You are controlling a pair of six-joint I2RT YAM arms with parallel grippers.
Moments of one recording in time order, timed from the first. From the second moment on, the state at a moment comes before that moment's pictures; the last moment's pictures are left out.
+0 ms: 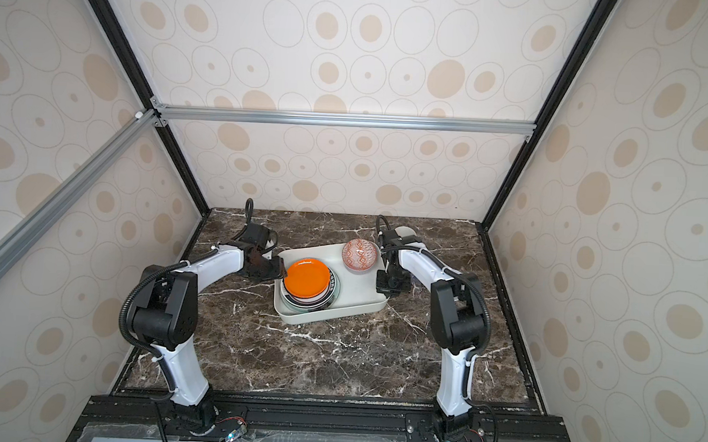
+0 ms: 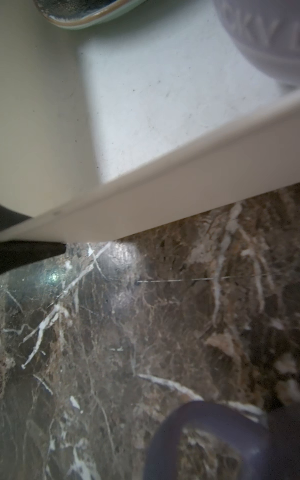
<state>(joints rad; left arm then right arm) -0.19 1.85 1.27 -0.58 0.13 -0.38 0.36 1.96 1.51 -1.07 -0.06 0.40</state>
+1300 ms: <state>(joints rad) -0.21 1.93 1.41 -0.64 0.12 -0.37 0.44 2.03 1.75 -1.14 -0.19 0.40</state>
